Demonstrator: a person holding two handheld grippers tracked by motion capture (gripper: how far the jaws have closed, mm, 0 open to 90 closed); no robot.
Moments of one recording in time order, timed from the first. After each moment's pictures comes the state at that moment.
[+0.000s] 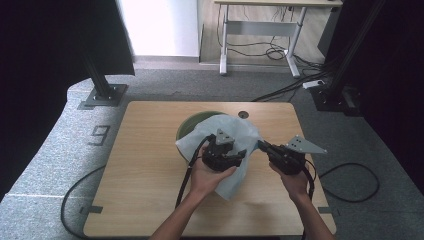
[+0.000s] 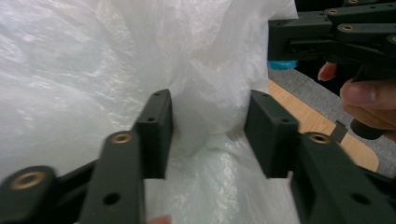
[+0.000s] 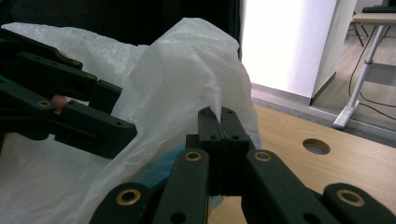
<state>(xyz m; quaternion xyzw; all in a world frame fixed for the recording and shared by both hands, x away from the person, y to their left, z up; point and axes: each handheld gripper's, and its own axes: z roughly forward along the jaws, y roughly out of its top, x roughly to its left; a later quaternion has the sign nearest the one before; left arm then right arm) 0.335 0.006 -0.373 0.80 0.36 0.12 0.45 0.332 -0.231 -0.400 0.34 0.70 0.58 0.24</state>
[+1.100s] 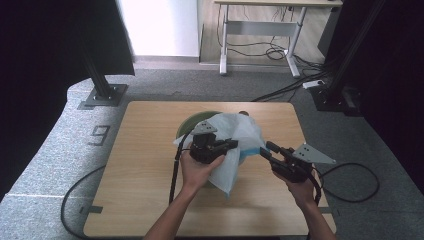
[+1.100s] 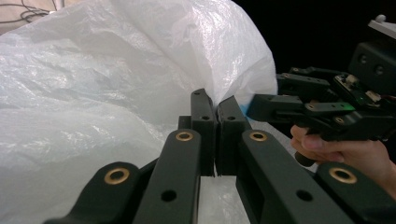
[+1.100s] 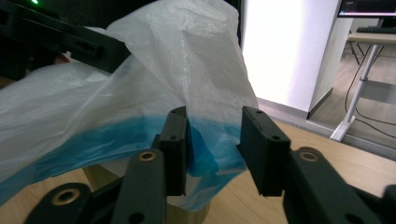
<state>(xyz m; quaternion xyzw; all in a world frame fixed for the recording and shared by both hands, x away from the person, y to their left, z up) 0.345 0.044 -0.355 0.76 0.34 0.04 0.56 0.311 -0.243 -0.403 0.31 0.69 0.60 0.26</state>
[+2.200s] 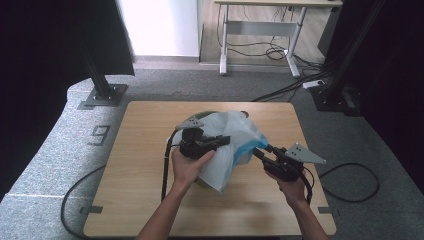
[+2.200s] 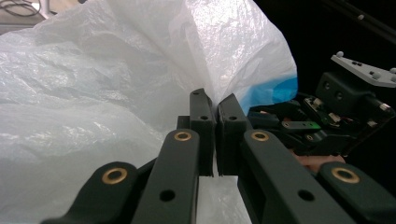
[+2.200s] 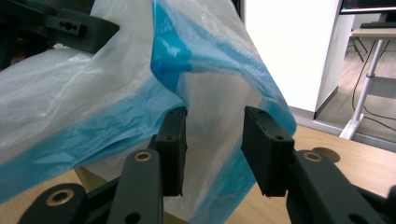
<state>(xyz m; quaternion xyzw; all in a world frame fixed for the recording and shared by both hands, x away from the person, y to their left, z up) 0.354 0.071 -0.355 0.74 0.35 0.00 0.58 0.321 -0.228 -0.417 0.33 0.68 0.61 0.25</state>
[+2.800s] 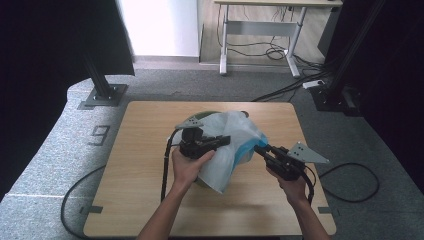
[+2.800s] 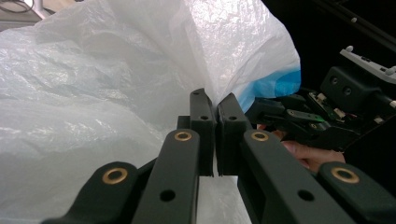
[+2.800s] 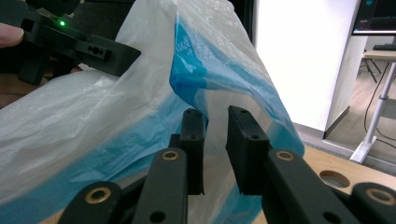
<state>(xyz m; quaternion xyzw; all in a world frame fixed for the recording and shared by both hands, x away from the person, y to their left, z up) 0.356 0.071 -0.357 0.74 0.35 -0.01 0.58 0.320 -0.228 -0.409 0.29 0.67 0.63 0.25</state>
